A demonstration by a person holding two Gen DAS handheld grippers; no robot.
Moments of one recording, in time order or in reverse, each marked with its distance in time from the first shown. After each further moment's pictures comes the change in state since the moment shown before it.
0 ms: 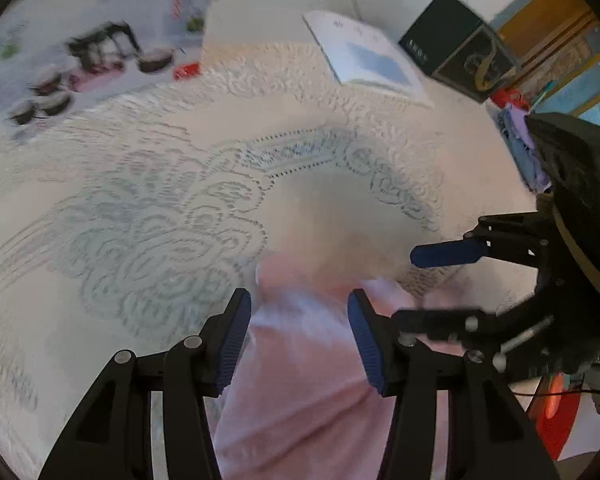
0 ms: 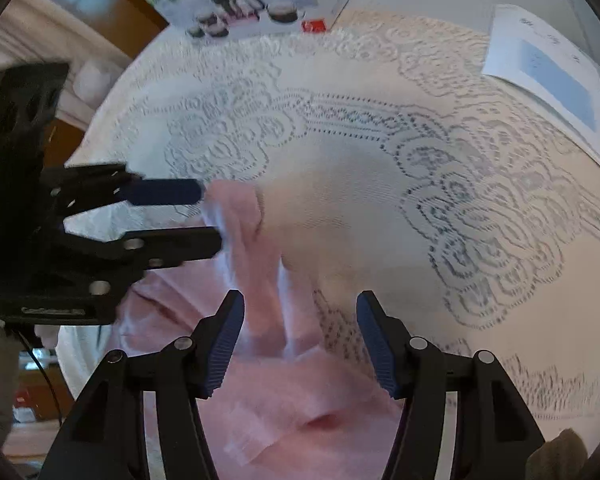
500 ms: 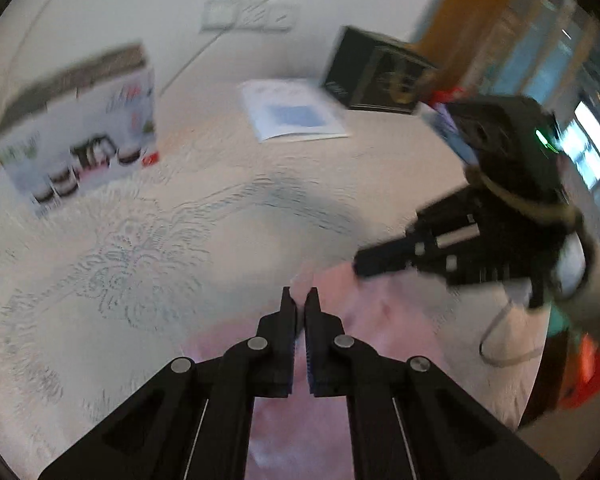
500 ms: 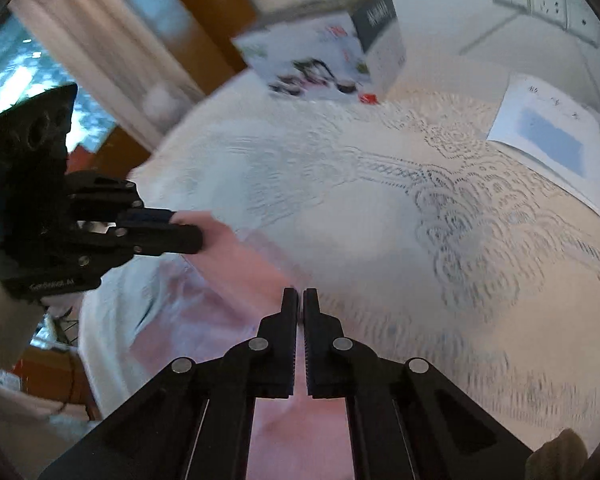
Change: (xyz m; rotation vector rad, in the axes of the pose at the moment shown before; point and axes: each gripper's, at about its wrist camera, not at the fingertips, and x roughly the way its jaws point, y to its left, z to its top) left arm -0.098 -0.084 -0.083 0.274 -0.262 0.010; right arm -0.082 0.001 -0.068 -0.170 -0.263 0.163
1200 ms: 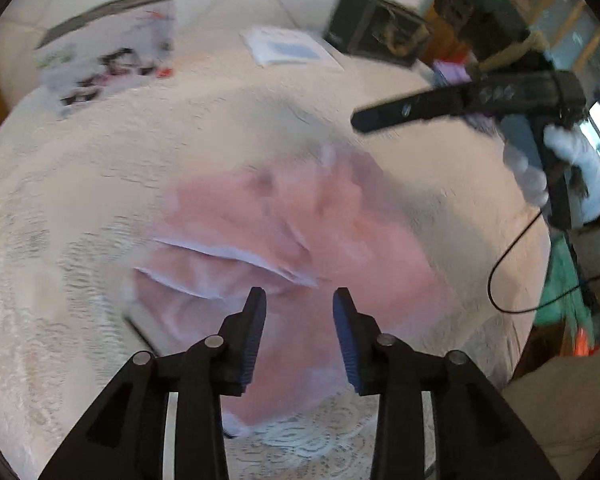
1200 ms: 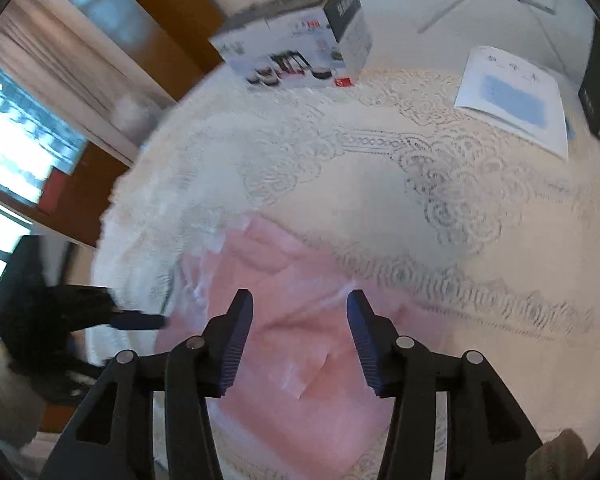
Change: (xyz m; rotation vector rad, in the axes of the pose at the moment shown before) left arm -0.024 -0.010 -0.087 -0.179 0.105 0.045; right arm 0.012 0.028 0.013 0.168 0.088 -0.137
